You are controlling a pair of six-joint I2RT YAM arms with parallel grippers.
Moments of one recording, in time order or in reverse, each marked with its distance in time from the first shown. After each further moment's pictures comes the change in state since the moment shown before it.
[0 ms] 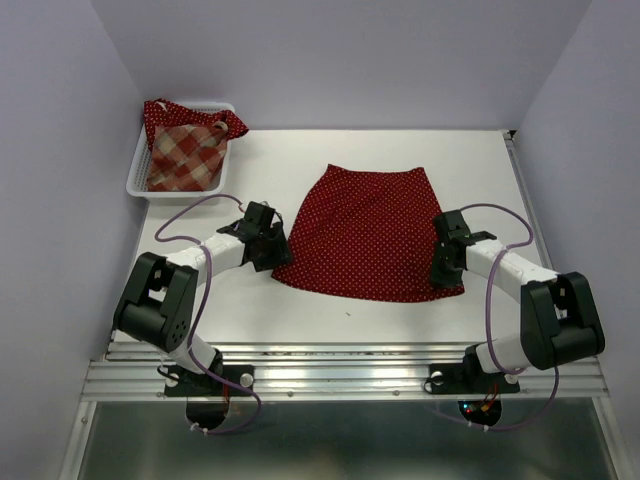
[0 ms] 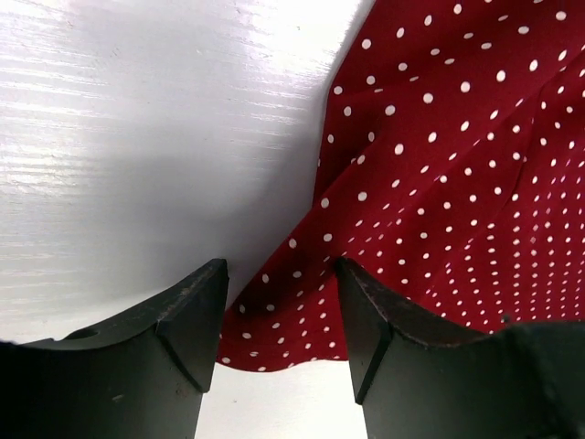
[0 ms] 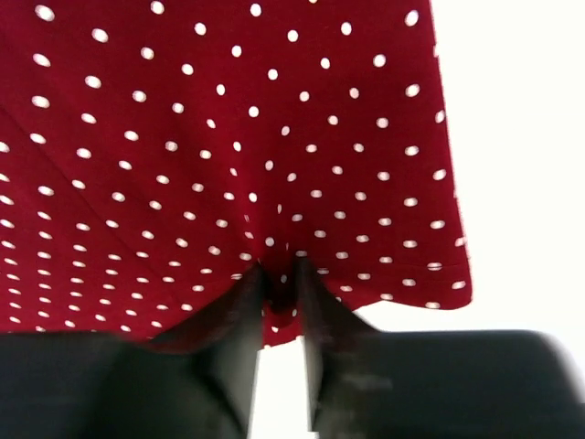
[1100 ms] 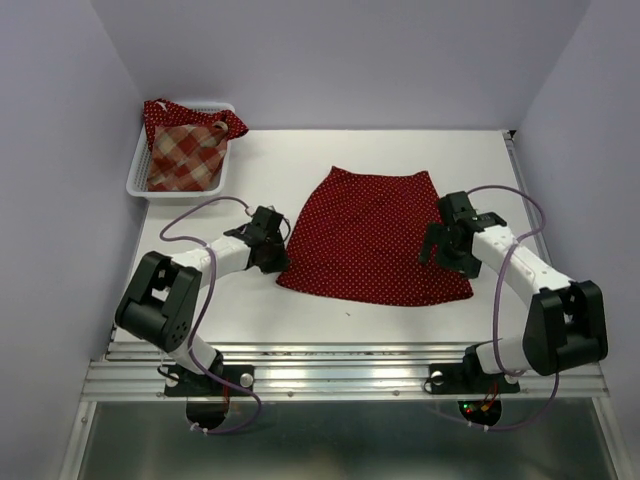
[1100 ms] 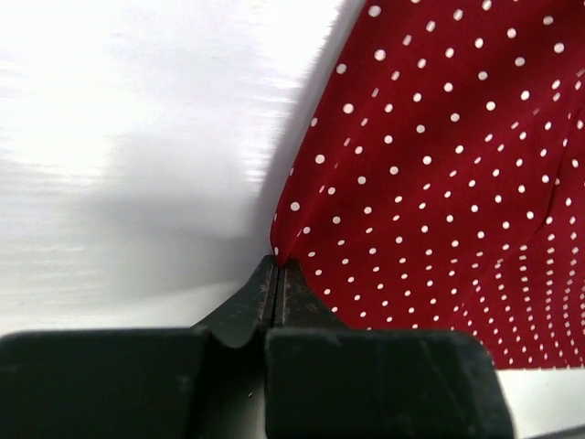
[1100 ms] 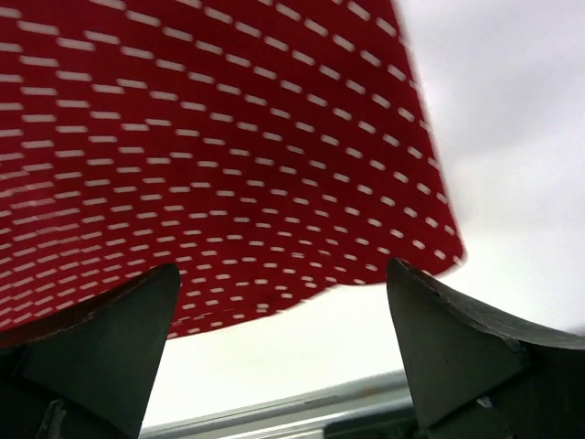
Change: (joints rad) left arm -0.054 0.010 -0.012 0.004 -0.028 -0.006; right arm 0.000 -0.018 0.180 -0.246 0.087 0.032
